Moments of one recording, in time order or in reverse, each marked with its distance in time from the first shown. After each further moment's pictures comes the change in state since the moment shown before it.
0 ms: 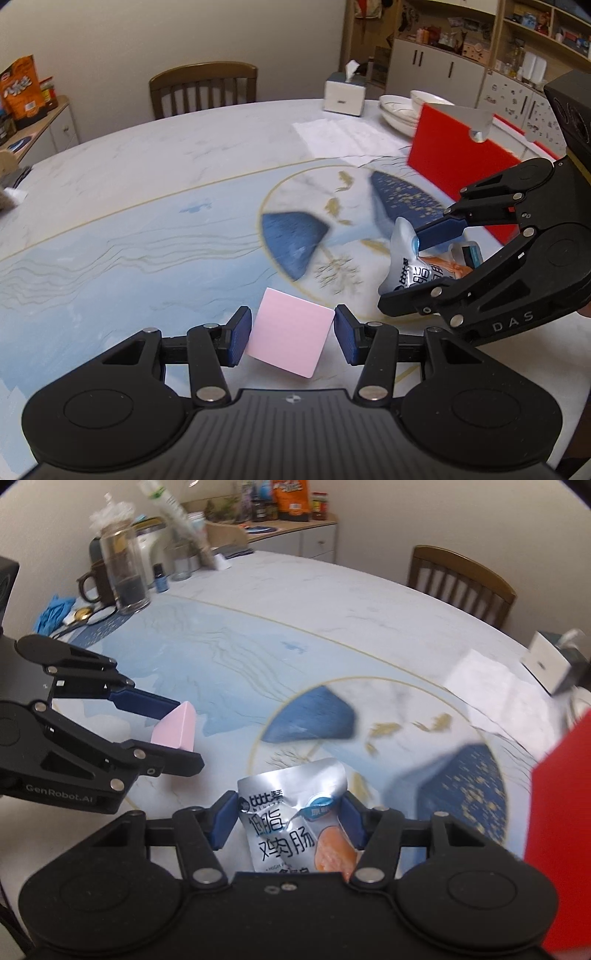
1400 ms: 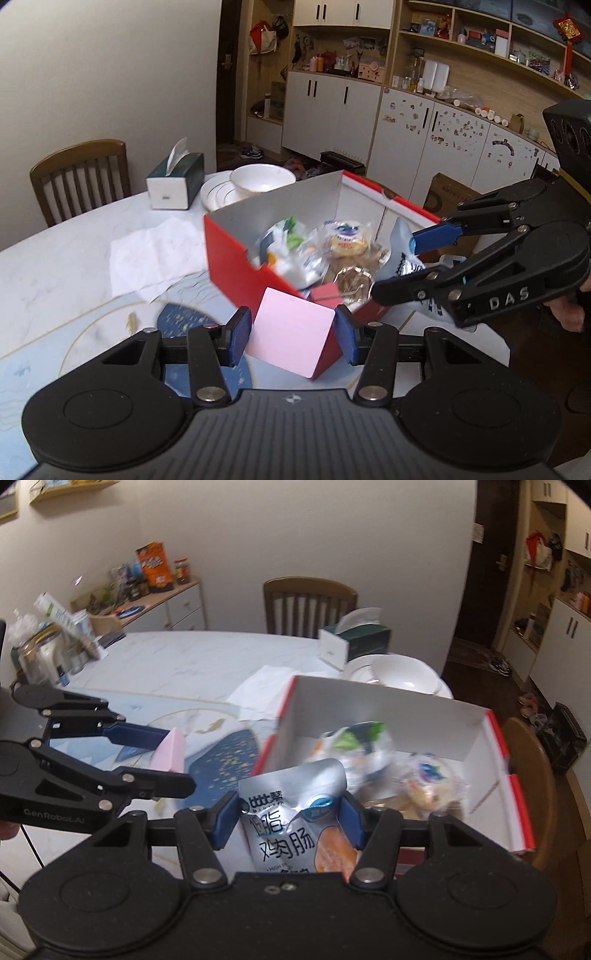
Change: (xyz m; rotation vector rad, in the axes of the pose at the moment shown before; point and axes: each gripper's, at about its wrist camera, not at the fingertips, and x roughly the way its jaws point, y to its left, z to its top) left arm 0.009 -0.209 0.122 0.167 -0.123 -0.229; right arm -0.186 -0.171 -0.080 0.270 -0.149 -0.210
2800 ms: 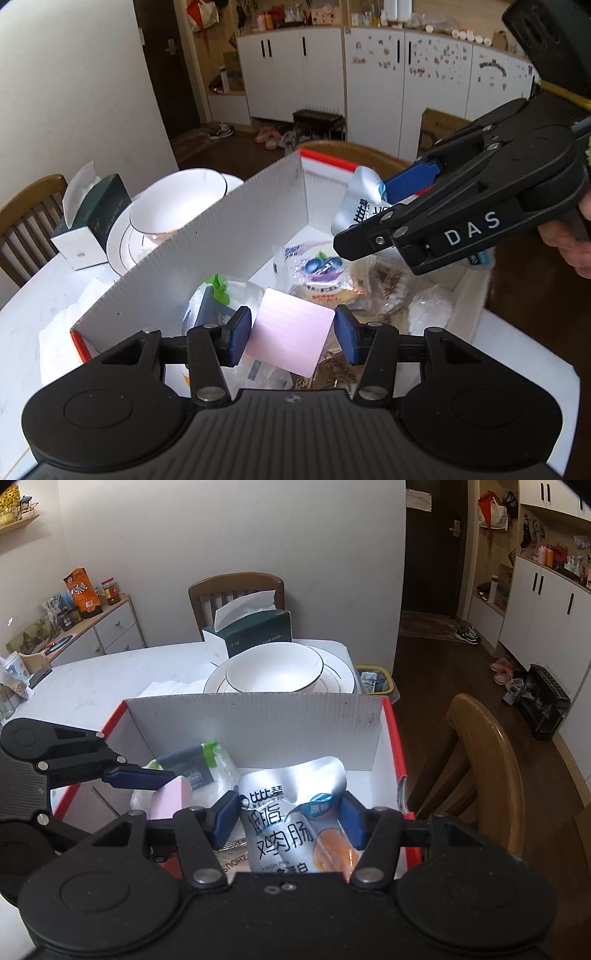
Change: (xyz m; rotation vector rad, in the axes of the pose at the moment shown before) left arm 0.182 -0.068 0.072 0.233 0.146 0.025; right arm 0.077 -0.155 0.014 0.133 0.013 -0.046
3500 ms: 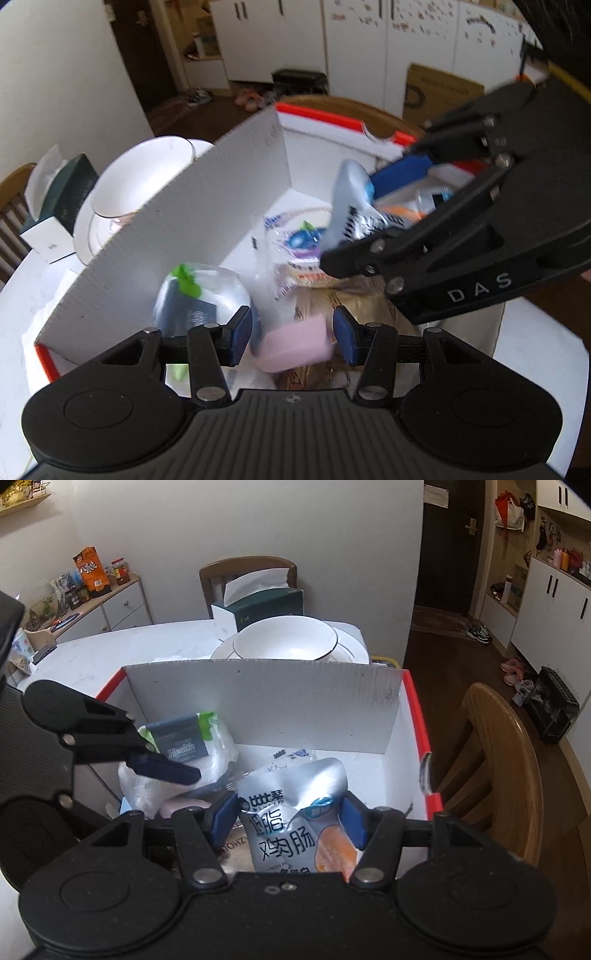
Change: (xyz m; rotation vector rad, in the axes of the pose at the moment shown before) left arm 0.036 -0.007 0.008 0.080 0.153 -0.044; right arm 0.018 0.003 -0.015 -0.047 0.039 0.018
